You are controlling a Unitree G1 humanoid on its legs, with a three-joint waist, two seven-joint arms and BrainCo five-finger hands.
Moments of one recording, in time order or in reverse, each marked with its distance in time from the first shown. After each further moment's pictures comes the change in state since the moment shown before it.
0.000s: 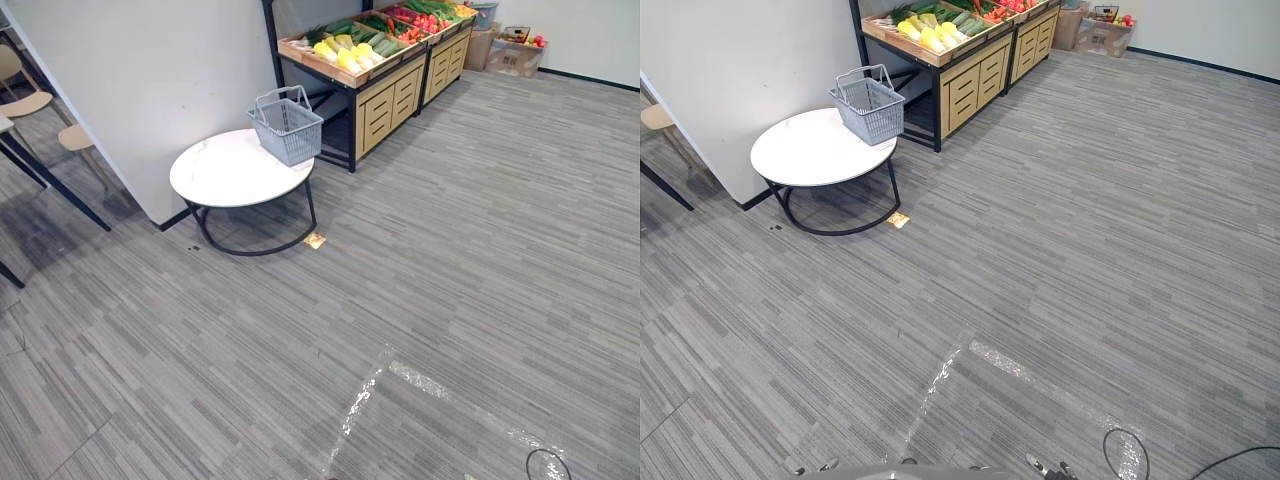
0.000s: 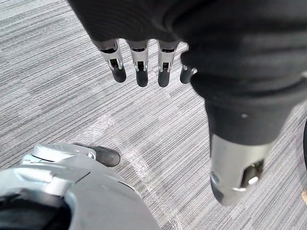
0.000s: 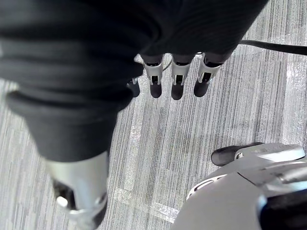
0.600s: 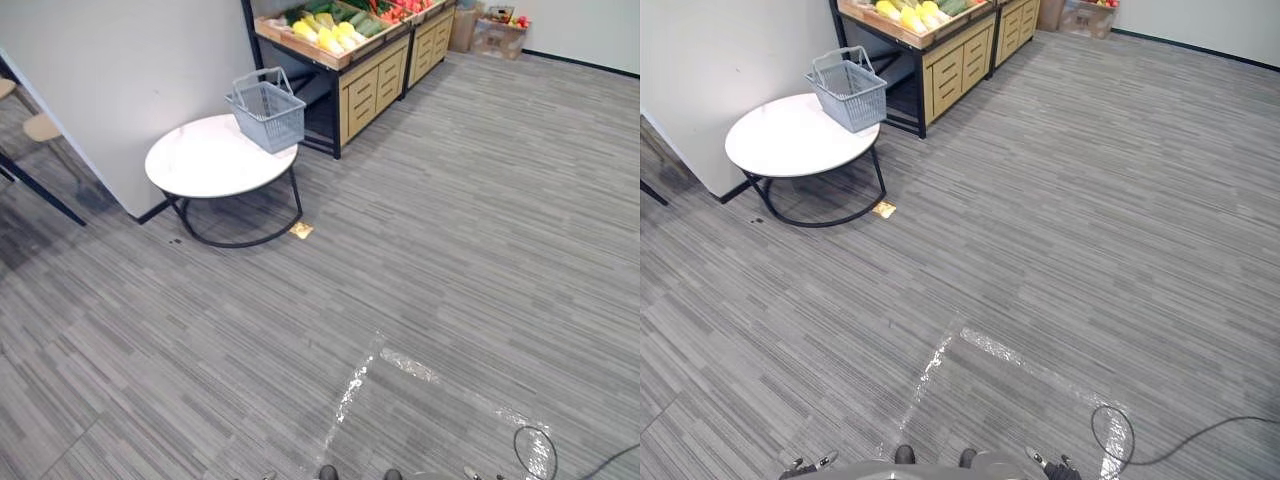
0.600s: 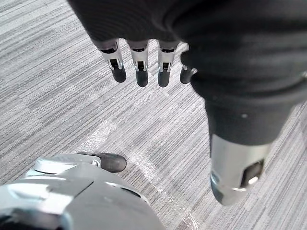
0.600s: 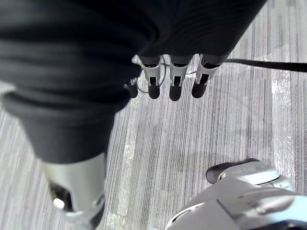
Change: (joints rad) left arm -0.027 0.023 -0.012 -0.001 0.035 -0.017 0.046; right arm -0.014 0.024 -0.003 -0.017 0.001 -0.004 -0.075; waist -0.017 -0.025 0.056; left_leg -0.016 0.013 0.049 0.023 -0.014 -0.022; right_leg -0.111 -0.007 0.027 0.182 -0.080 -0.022
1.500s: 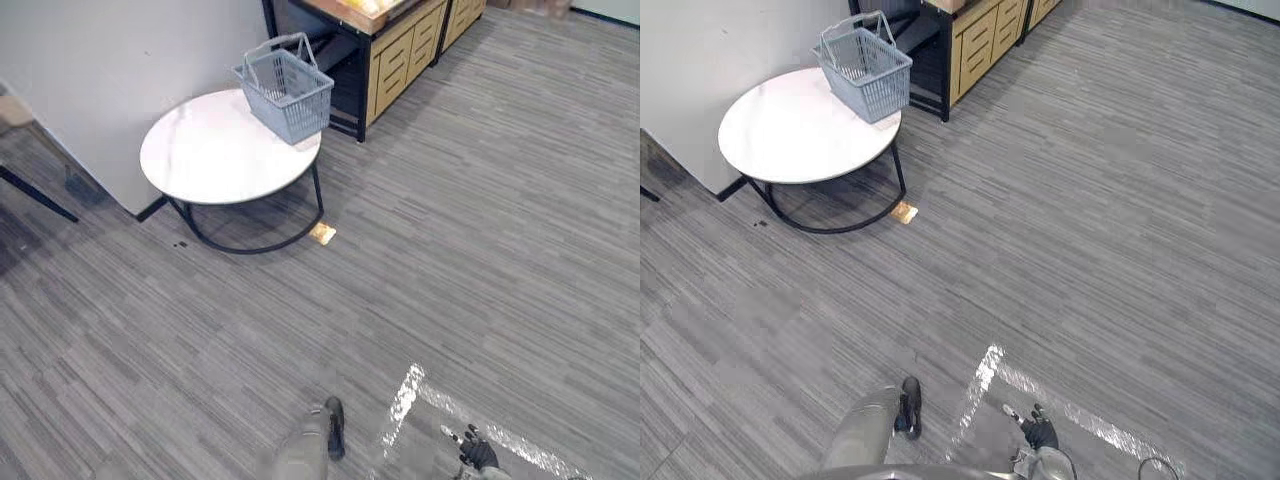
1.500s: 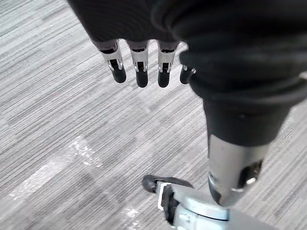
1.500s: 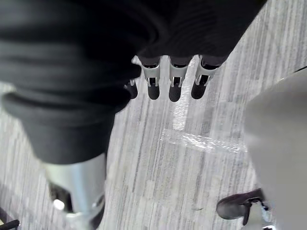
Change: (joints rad) left arm 0.071 -0.028 0.163 -0.005 0.142 0.056 -0.070; right arm -0.079 0.047 -0.037 -0.059 -0.079 -0.075 0.085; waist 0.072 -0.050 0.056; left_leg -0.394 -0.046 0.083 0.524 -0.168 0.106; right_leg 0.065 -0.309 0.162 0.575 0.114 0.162
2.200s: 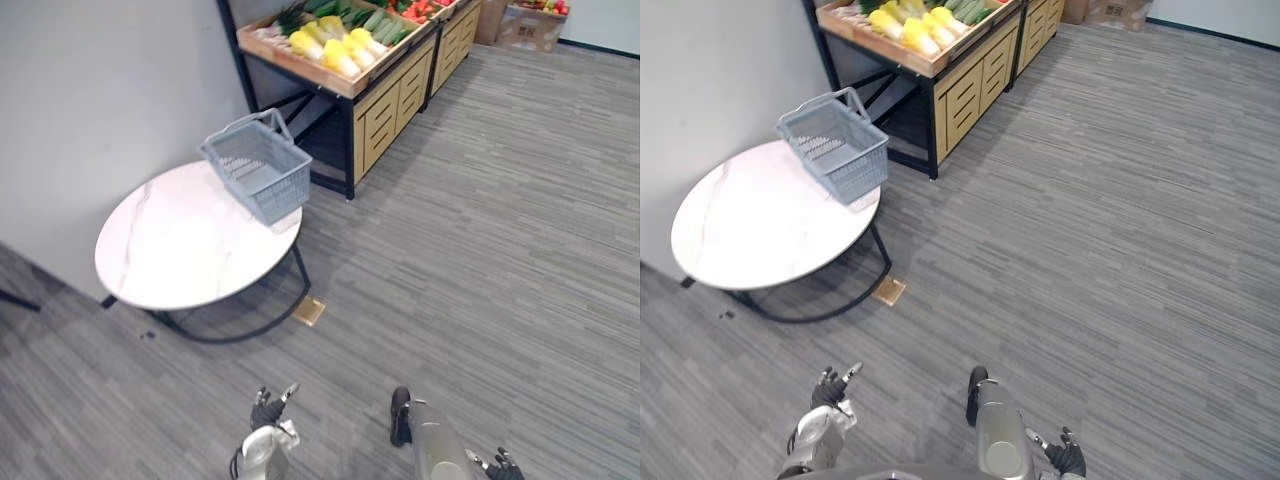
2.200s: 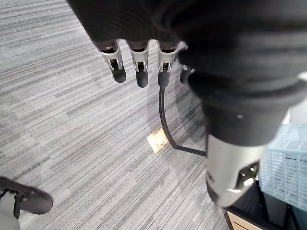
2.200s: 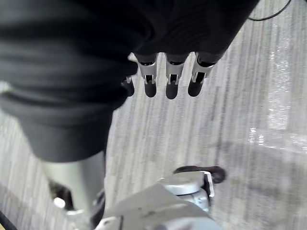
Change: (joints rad) left arm -0.195 -0.157 -0.002 -0.191 -0.140 -0.155 0.091; right arm 0.135 -0.070 0.021 -0.125 -0.016 0.027 -0.058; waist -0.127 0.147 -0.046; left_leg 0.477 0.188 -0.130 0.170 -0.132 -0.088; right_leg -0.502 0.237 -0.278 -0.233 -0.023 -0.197
